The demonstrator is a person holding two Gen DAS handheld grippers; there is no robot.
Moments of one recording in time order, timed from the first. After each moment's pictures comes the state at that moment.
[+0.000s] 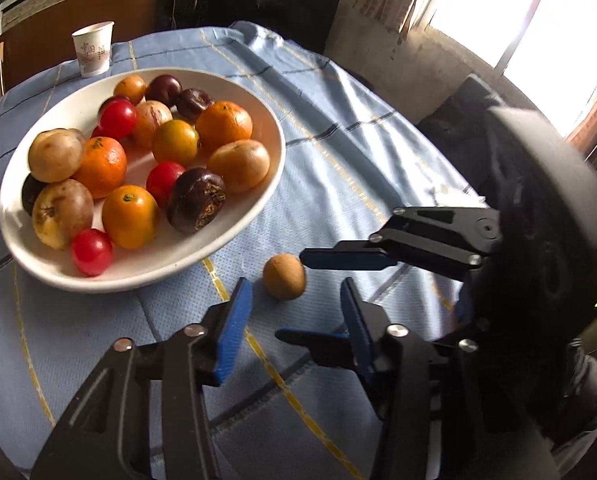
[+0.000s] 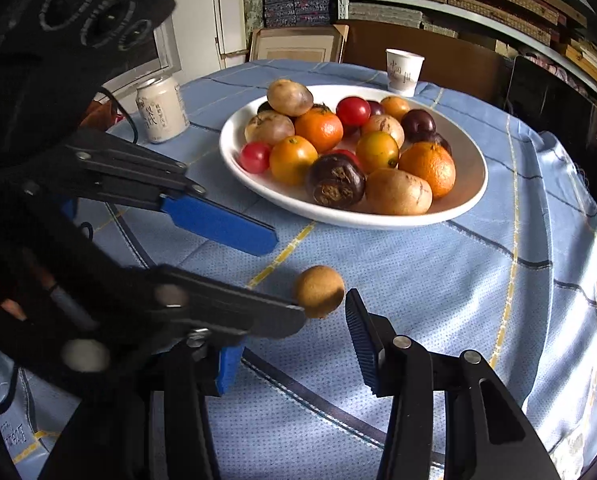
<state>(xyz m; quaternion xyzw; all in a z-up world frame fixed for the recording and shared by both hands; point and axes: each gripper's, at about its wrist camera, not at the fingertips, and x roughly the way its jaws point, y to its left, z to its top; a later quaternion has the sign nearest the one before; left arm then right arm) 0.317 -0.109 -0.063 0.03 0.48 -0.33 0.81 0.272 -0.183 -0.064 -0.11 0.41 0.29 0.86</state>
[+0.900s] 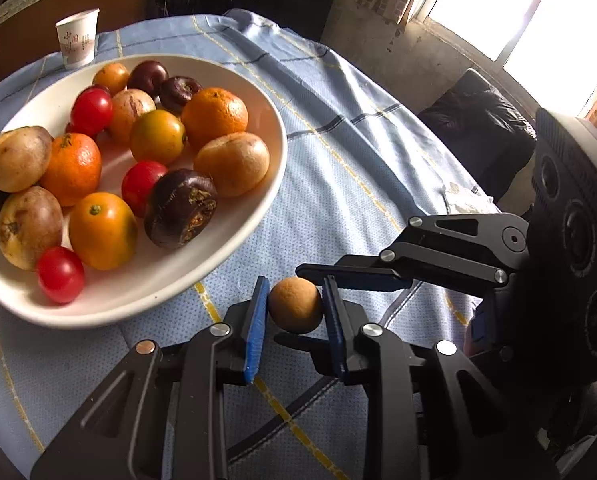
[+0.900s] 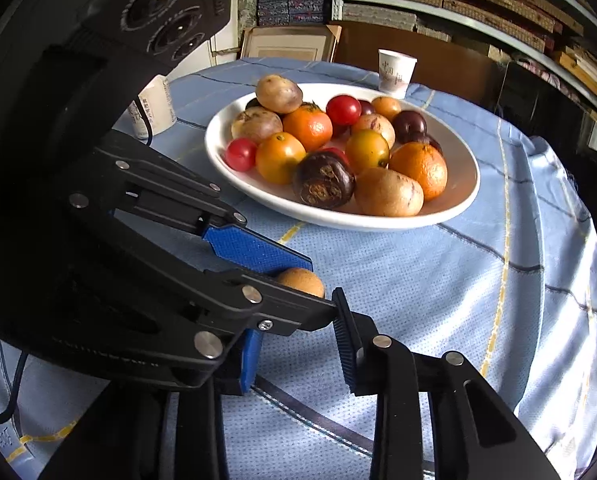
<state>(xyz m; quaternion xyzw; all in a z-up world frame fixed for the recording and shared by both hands) 0.333 -0.119 -0.074 0.03 0.48 -0.34 0.81 0.275 -0.180 -0.063 -0.14 0.39 0.27 0.87</state>
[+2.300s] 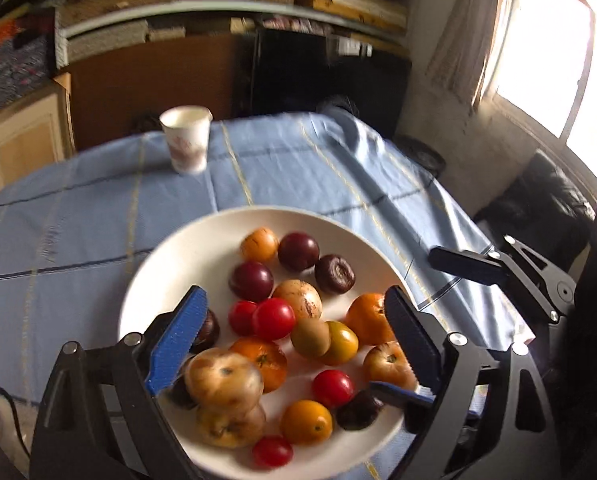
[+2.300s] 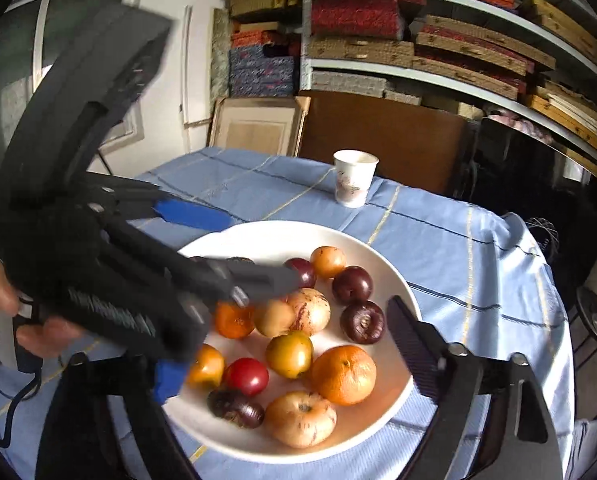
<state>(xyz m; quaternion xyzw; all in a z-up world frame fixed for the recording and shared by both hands) 0.432 -0.062 0.019 0.01 0.39 -0.20 0.90 0.360 -0.183 0.017 -0.09 0.28 0.23 0.93</state>
